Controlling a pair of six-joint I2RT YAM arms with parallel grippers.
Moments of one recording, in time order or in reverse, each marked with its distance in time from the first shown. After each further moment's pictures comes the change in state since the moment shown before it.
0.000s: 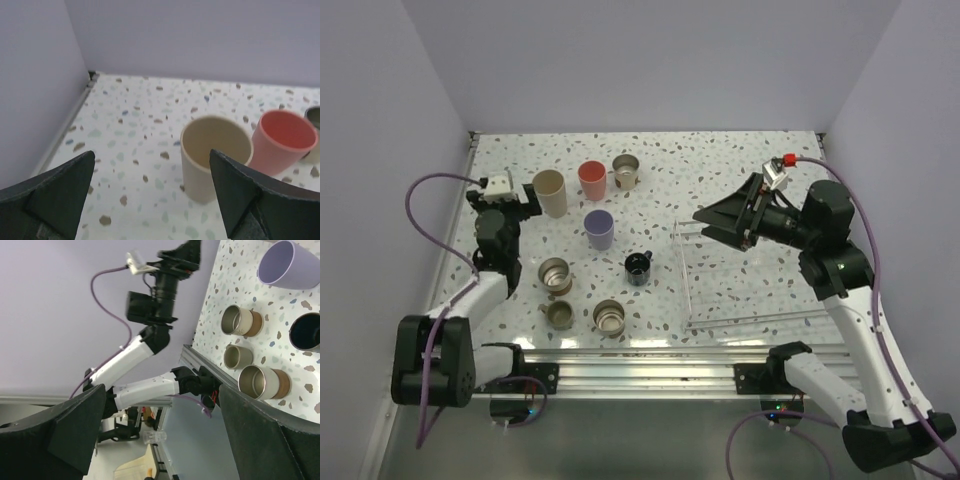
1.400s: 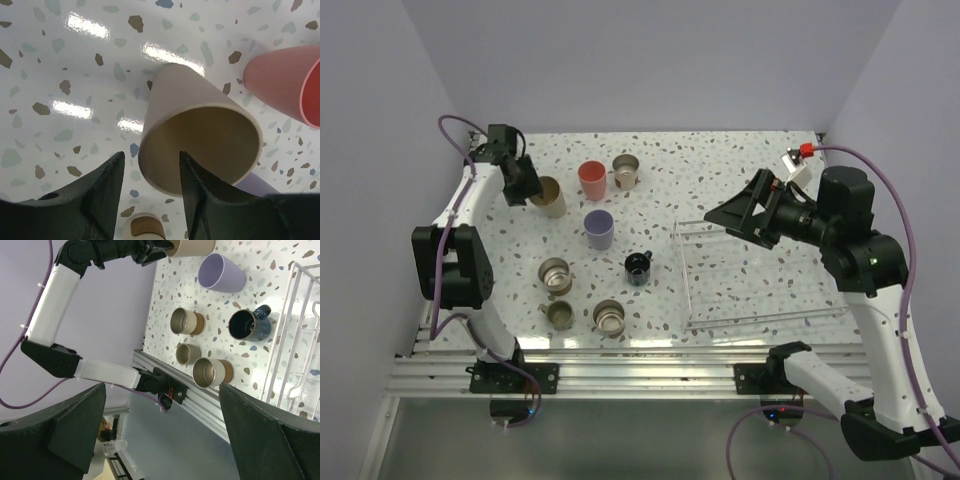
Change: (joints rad) left arm 0.051 0.561 1.095 -1.589 0.186 -0.425; right arm -0.002 0.060 0.329 -0.505 0.208 -0.302
